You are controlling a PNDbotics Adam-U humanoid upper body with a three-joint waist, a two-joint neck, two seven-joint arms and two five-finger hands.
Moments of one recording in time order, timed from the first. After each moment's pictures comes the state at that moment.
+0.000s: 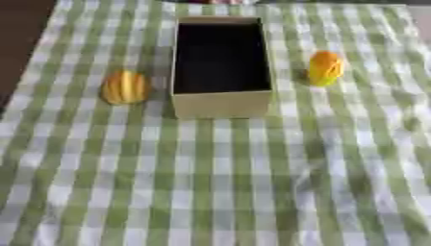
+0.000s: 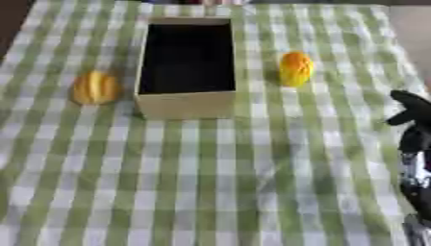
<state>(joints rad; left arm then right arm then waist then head) -0.28 0.40 0.11 -1.98 0.18 -0.49 0.23 0.05 -0.23 -0.17 -1.98 0.01 -0.64 -0.03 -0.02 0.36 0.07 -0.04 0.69</state>
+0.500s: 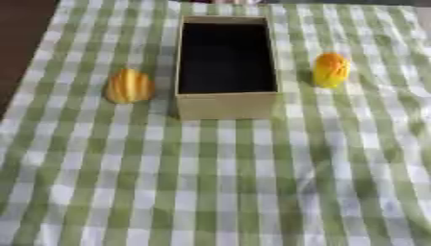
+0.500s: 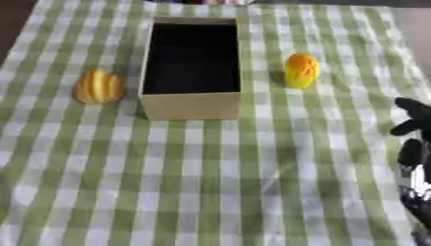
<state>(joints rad) -0.28 0.40 0.11 -1.98 0.18 -0.49 0.23 0.11 -0.34 -0.17 -1.98 0.06 -0.71 -0.03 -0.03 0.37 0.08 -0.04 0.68</state>
